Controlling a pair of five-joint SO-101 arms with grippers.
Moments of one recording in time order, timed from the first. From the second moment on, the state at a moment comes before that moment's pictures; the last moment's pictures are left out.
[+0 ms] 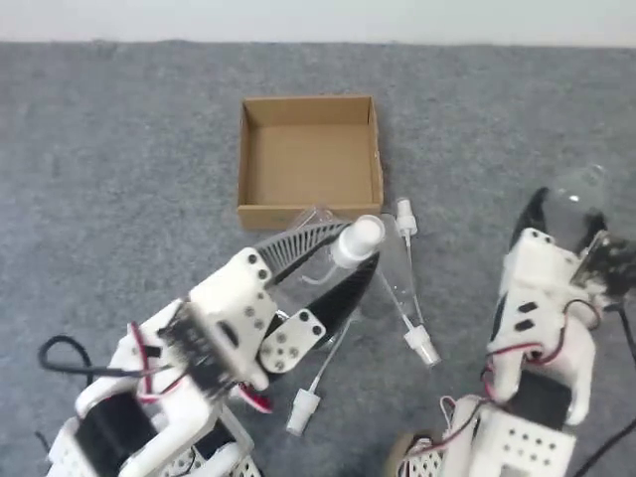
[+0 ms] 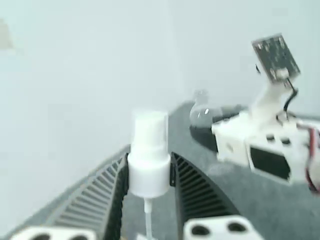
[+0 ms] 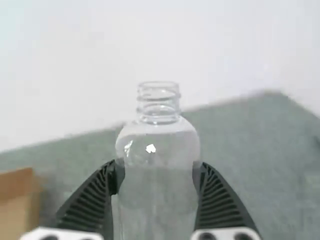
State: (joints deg) left arm 43.3 -79.4 44.0 52.1 -6.6; right arm 13.7 -86.4 69.5 33.6 -4.6
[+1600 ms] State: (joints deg) left arm 23.3 -103.5 53.8 34.6 8.4; right arm -36.2 -92.9 91.9 9.2 5.6
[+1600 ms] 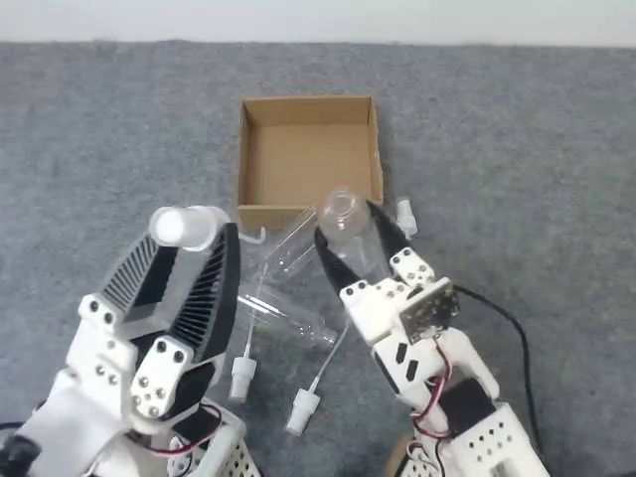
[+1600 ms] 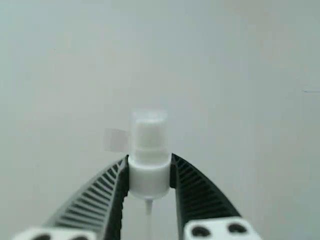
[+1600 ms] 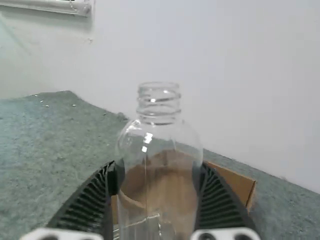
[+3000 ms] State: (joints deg) left arm 19.5 -103.5 62.5 34.7 24.1; right arm -45.9 -93.0 95.7 2.5 13.8
